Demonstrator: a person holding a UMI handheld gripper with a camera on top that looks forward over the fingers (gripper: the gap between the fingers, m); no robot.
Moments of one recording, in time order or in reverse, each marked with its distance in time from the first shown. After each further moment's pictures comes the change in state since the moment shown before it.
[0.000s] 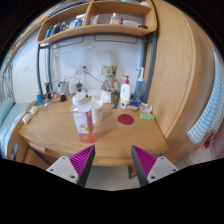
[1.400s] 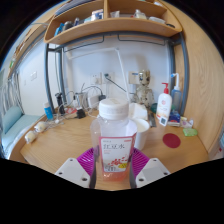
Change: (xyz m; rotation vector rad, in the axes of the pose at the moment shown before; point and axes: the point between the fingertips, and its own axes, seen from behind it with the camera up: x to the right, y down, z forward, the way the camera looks) arm -0.153 -0.066 0.154 0.174 -0.167 0.028
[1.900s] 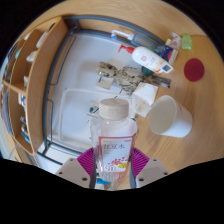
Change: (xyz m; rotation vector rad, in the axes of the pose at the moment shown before) arm -0.048 -0.119 0.073 0.122 -0.249 1.174
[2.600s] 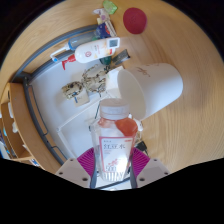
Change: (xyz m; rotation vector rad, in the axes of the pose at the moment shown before) arm -0.004 -0.018 0.019 -0.005 -0.072 0.701
